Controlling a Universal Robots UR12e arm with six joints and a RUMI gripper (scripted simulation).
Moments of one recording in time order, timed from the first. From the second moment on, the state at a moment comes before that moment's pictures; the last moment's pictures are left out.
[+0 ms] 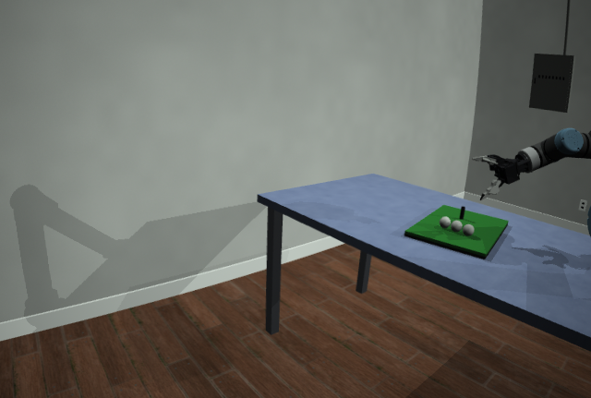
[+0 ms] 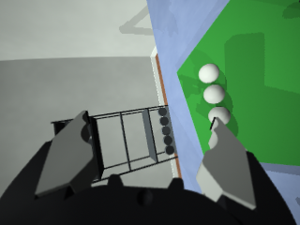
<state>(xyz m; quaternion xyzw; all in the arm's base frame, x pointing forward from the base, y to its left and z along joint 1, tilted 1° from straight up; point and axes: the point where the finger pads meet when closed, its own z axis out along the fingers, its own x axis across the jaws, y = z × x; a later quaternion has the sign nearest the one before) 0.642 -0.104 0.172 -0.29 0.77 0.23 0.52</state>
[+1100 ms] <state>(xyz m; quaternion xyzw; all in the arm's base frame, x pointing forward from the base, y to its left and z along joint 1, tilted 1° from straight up) 0.668 -0.063 0.126 -0.55 0.80 0.09 0.22</state>
